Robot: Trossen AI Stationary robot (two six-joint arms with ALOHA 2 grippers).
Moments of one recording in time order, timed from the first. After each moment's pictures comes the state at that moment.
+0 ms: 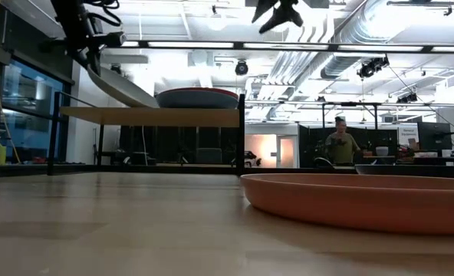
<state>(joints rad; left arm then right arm) 0.80 0.96 1.06 -0.99 -0.47 -0.67 -0.45 1.67 2.03 -1.02 0.01 0.25</state>
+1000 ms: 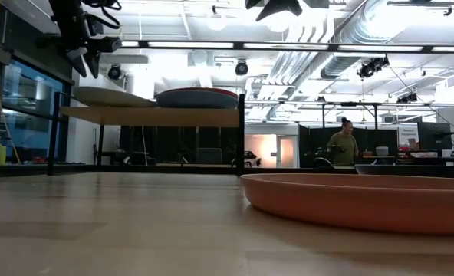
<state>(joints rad) 0.80 0.96 1.06 -1.02 -0.55 -0.50 -0.36 1.65 2.03 -1.00 0.06 0.32</state>
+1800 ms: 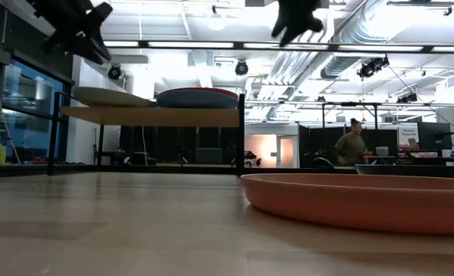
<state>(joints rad) 0.65 0.64 0.84 -0.73 -0.34 -0.45 -0.26 1.52 1.69 -1.08 0.09 0.29</state>
